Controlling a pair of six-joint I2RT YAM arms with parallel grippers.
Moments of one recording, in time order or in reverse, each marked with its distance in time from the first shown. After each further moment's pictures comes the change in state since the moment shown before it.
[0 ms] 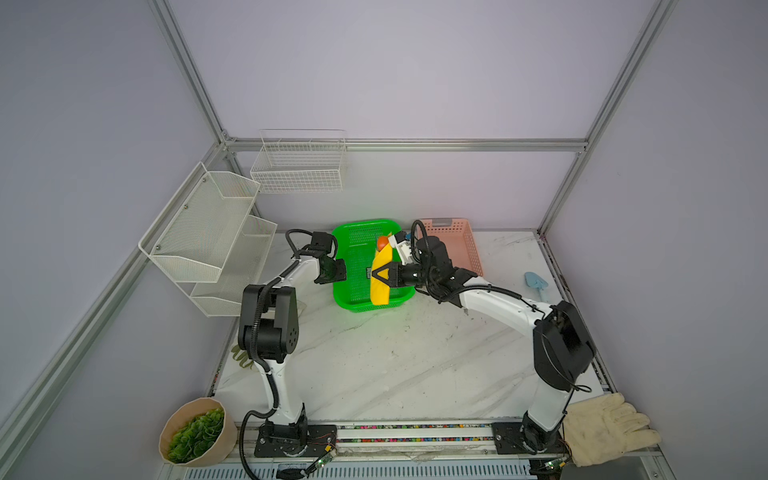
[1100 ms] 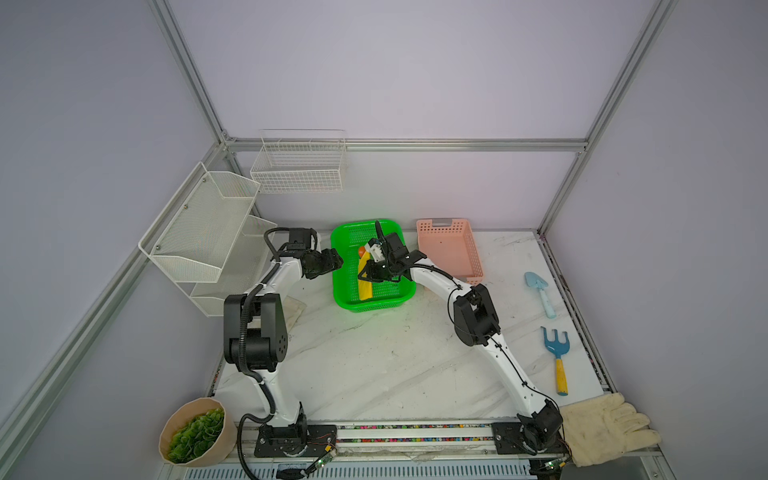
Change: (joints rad) left arm 0.111 -0.068 -0.039 0.102 0.246 -0.087; right arm -0.028 0.796 0.974 -0.500 -0.020 -0.061
